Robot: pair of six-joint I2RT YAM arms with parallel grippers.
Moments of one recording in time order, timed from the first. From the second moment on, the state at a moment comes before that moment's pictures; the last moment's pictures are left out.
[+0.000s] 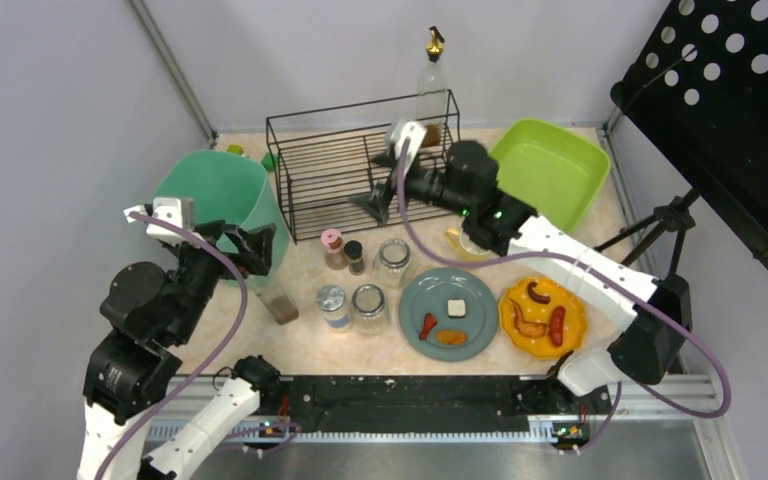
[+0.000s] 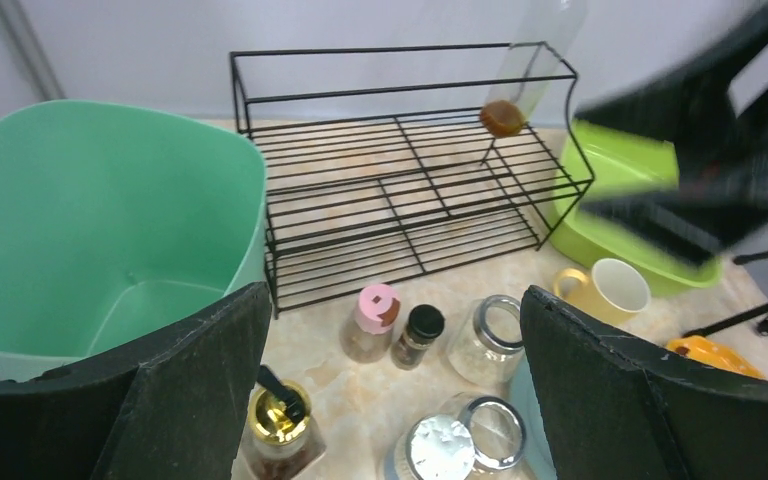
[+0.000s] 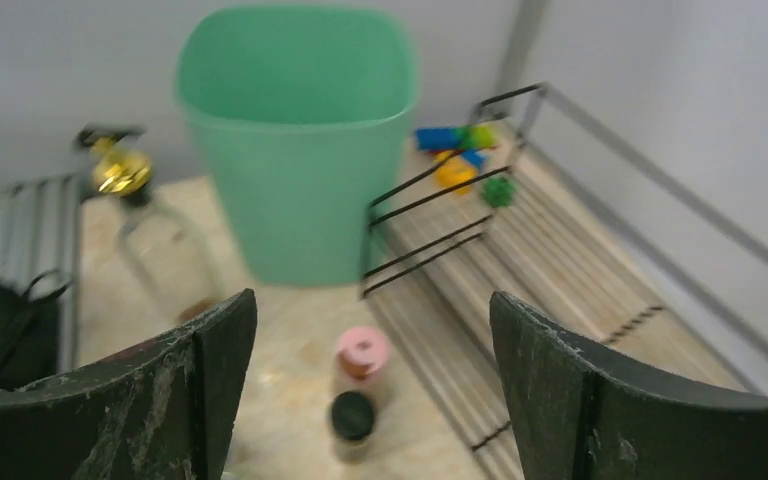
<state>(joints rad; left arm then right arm) -0.47 0.54 1.25 -0.74 -0.21 -0.23 0.79 1.46 1.40 0.09 -0.32 -0.11</state>
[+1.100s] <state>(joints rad) -0.47 0.48 1.29 -0.86 -0.51 -0.29 1.13 2.00 1.41 0.84 -0.54 0.12</state>
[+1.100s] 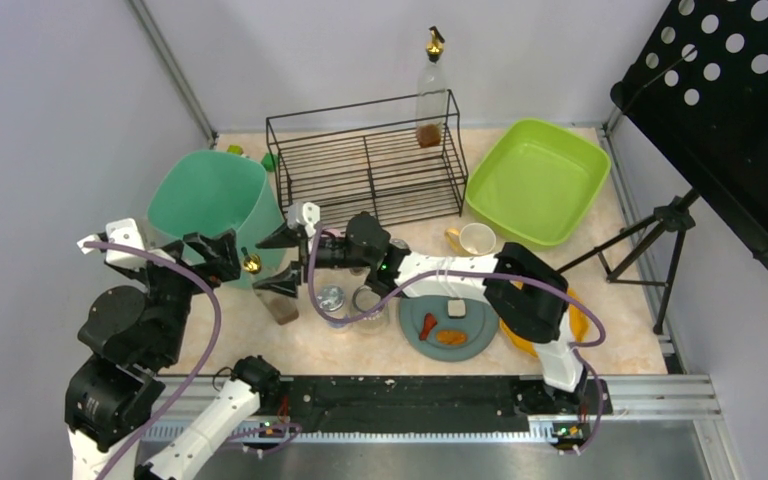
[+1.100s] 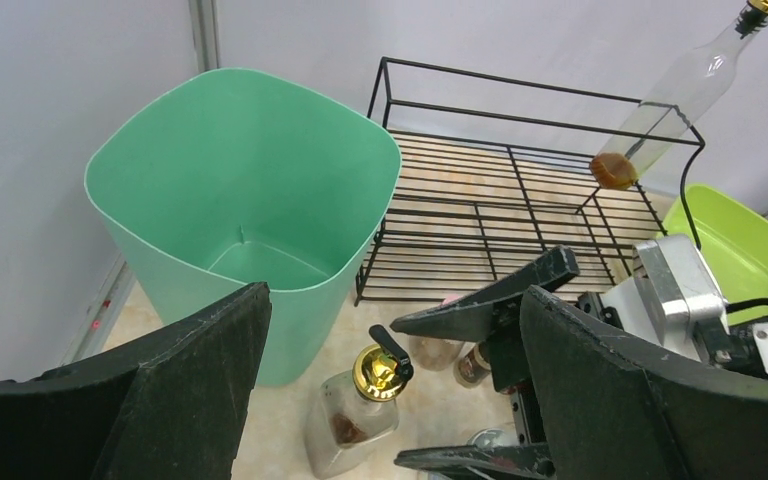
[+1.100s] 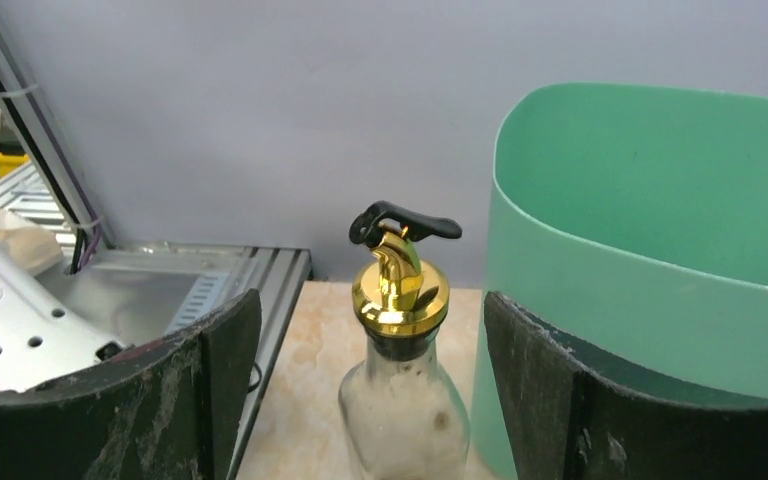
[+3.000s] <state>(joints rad) -0.47 0.46 1.31 -0.87 -0.56 -0.28 1.15 1.88 1.44 0.70 -0.43 0.07</state>
